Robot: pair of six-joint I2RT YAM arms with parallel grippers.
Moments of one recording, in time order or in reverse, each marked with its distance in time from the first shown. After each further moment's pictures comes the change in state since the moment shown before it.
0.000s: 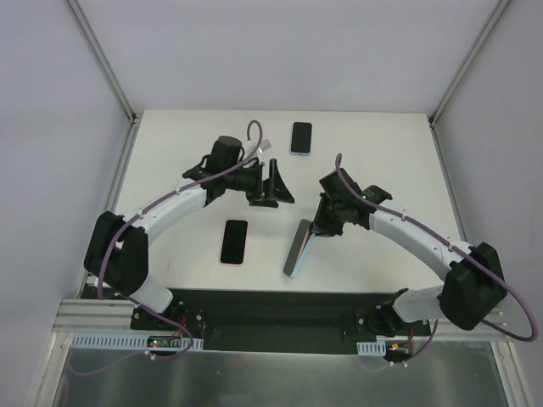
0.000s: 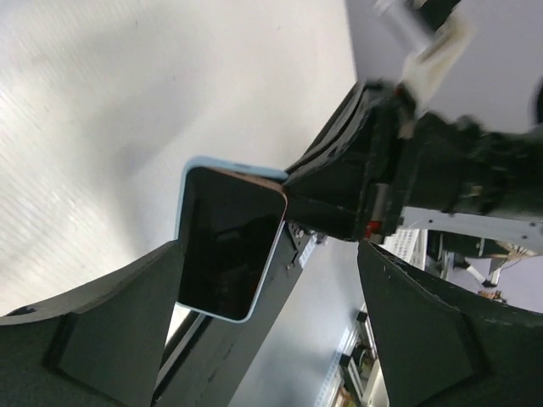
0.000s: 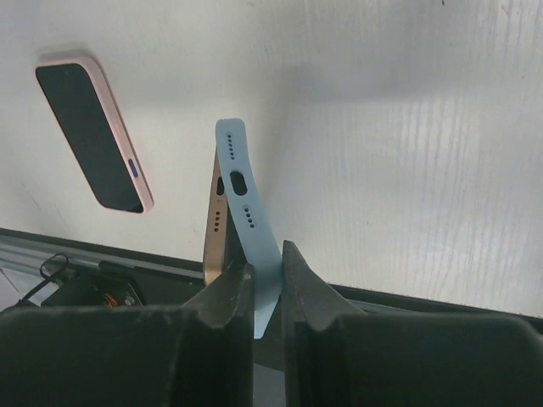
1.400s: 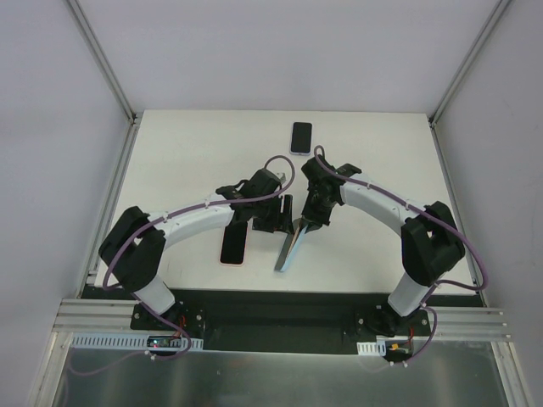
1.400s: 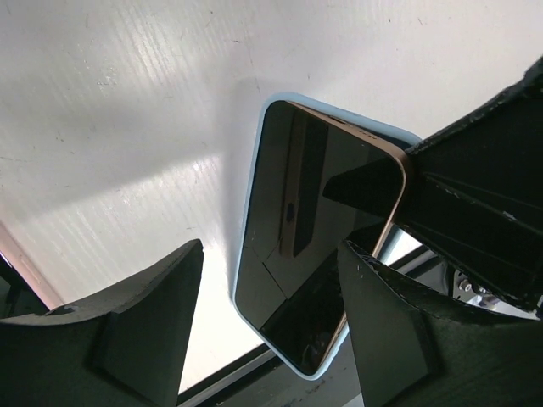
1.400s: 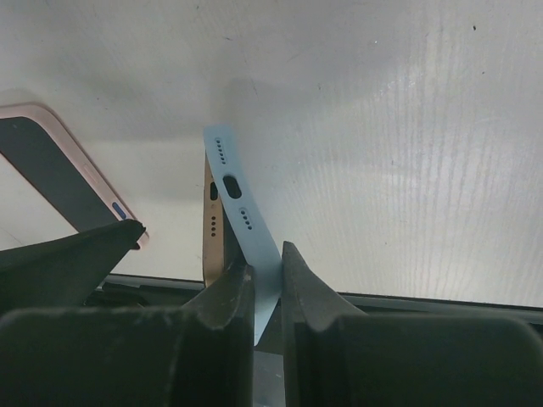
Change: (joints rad) left arm -0.327 0.095 -0.018 -0.252 -0.647 0.072; right arm -0.032 0.375 0.275 -0.138 -0.050 0.017
